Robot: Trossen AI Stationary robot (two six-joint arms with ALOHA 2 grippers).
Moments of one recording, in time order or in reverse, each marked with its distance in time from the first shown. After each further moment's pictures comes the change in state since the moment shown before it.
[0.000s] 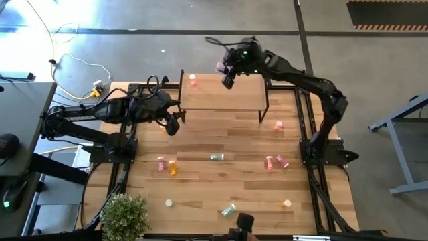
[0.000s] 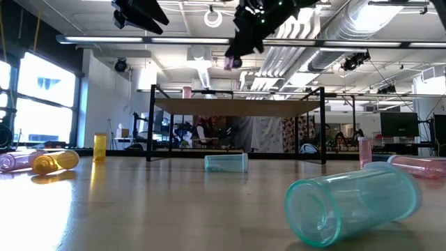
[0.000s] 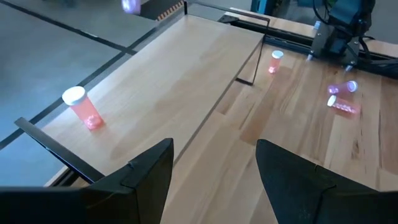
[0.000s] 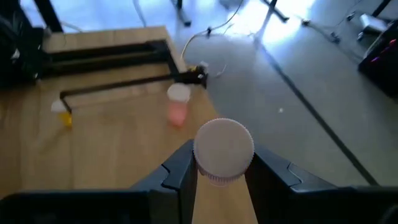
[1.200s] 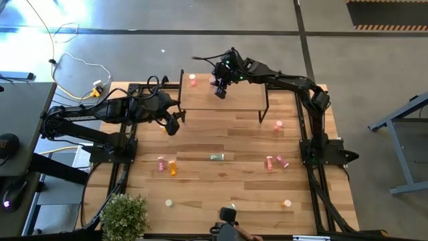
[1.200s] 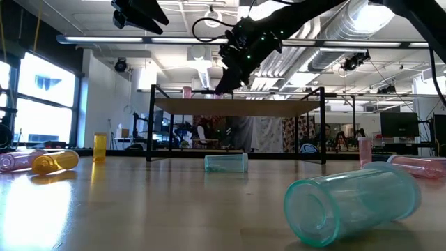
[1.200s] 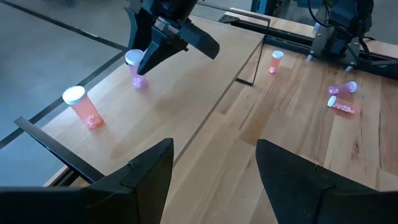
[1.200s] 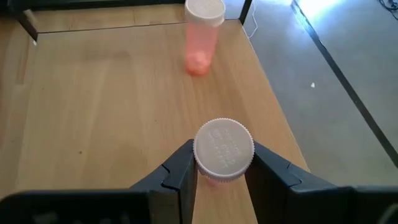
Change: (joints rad) left arm 0.000 0.000 0.000 0.000 -0.001 -0.003; right arm -0.006 0.207 -0.006 0.037 -0.080 -0.083
